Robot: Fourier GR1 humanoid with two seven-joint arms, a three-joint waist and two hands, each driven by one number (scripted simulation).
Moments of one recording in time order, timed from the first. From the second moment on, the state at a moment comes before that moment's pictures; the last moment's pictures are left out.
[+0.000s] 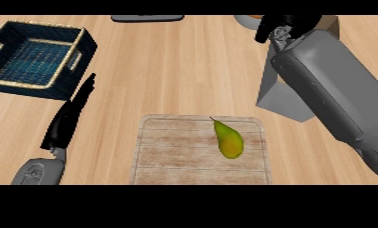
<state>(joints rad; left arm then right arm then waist) -0.12 0.29 -0.03 -1.32 -0.18 0.02 -0.05 -1.05 -0.40 0.46 -1.17 0.96 0.06 1.12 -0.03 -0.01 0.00</state>
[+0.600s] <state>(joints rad) -0.12 0.27 -0.04 -1.35 -0.19 0.02 -0.03 -0.77 -0.49 0.21 -1.20 0.78 0.11 1.03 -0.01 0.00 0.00</state>
